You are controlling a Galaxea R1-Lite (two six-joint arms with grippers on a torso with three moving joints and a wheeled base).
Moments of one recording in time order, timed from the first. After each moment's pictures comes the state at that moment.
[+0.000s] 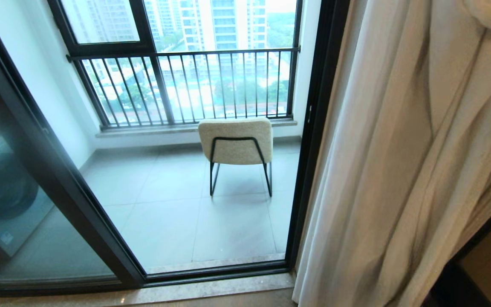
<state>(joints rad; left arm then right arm) 0.01 0.00 0.00 0.00 -0.01 0.03 -0.32 1.59 -1.33 -0.74 0.75 0.11</state>
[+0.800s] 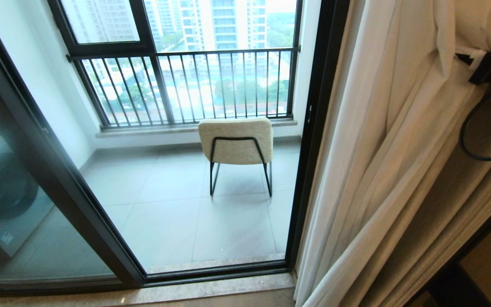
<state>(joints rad) 0.01 0.00 0.00 0.00 -0.01 0.03 -0.26 1.79 -1.34 -0.86 0.73 0.12</state>
